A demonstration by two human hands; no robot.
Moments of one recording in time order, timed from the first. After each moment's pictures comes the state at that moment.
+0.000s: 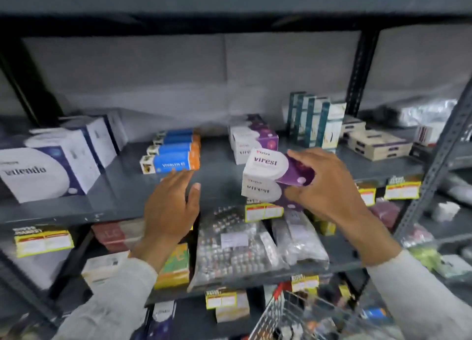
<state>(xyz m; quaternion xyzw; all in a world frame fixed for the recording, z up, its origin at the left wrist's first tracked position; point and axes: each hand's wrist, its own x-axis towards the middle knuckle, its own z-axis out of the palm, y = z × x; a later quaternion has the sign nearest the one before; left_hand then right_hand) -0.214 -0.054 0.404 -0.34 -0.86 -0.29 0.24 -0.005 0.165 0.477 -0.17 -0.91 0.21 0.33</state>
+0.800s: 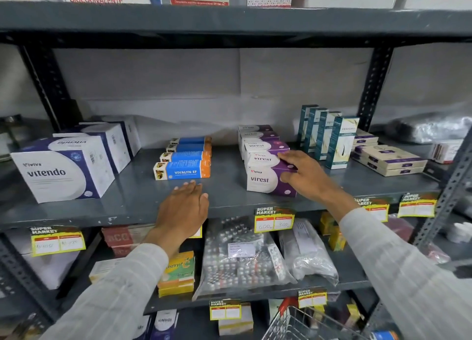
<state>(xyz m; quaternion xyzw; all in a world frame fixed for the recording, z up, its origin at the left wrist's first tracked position) -0.250 -0.048 0.399 -0.34 -0.93 -0.13 0.10 -0.103 0.227 0.462 -0.16 -0.92 0.27 0.23</state>
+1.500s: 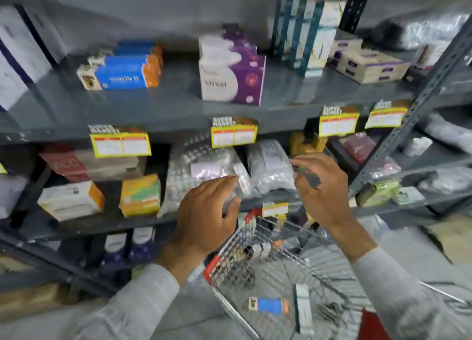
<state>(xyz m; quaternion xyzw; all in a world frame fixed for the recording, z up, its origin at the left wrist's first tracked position) -0.076 -0.011 0.282 -0.48 -0.81 -0.31 0.11 0.061 0.205 0.301 -0.15 -0.86 0.25 0.42</state>
